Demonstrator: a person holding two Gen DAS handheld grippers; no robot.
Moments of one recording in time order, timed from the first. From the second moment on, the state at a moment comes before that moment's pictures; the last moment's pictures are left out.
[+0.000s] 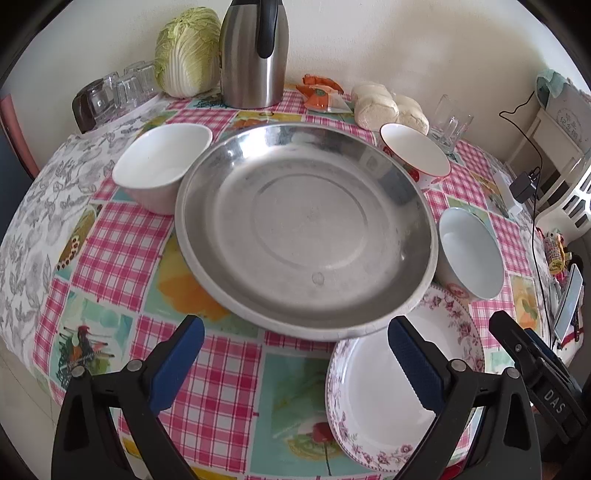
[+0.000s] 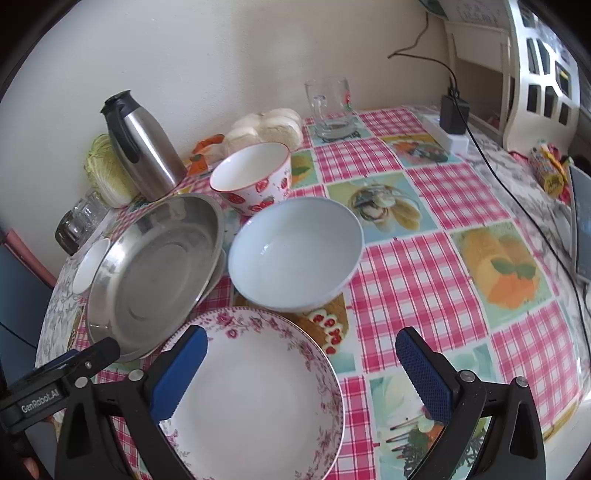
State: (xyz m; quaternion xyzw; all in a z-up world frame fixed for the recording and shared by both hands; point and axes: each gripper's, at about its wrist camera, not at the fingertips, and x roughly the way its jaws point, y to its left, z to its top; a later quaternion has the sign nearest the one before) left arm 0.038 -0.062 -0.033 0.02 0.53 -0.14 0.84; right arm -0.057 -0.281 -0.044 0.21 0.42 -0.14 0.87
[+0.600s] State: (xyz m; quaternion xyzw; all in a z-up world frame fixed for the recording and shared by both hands) left arm 0.026 -0.076 -0.050 0.01 0.56 -0.16 0.81; right arm -0.063 -0.293 -0.086 0.27 0.49 -0.15 0.82
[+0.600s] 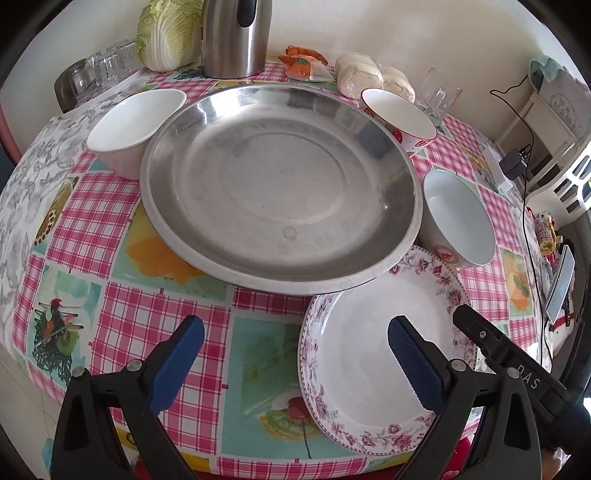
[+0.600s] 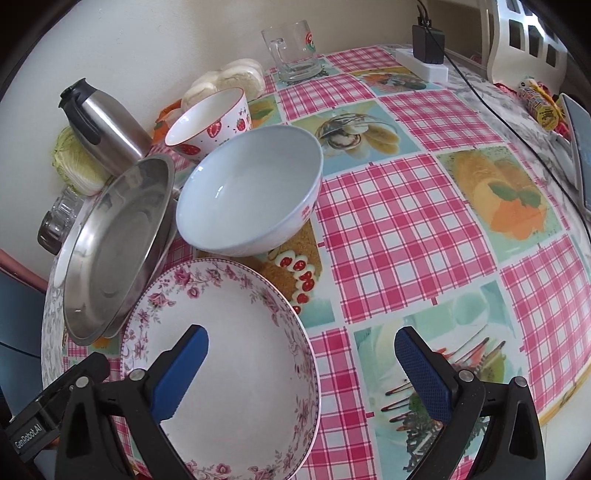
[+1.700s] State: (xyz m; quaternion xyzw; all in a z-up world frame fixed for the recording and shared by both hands) left arm 0.029 -0.075 -0.092 -0.04 0.63 -0.16 0.76; right arm -0.056 -0.304 -0.112 0.32 0.50 -0.09 0.80
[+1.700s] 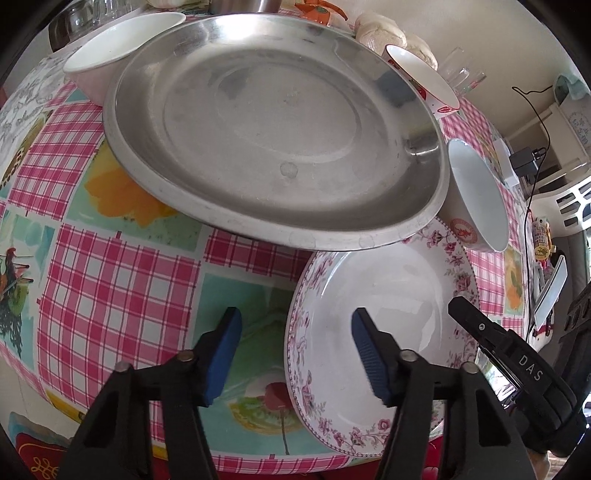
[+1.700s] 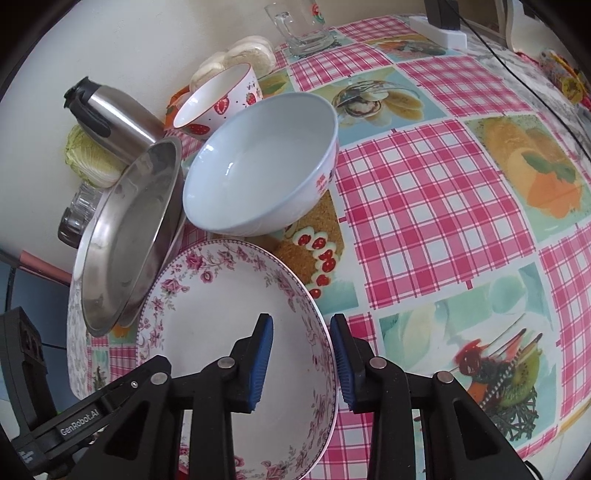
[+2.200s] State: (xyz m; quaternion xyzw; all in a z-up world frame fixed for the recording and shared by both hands) left arm 0.034 -0.053 -0.104 -0.15 0.64 -0.17 0.73; right arm -0.080 -0.357 -0.133 0.43 0.48 -0.04 0.76
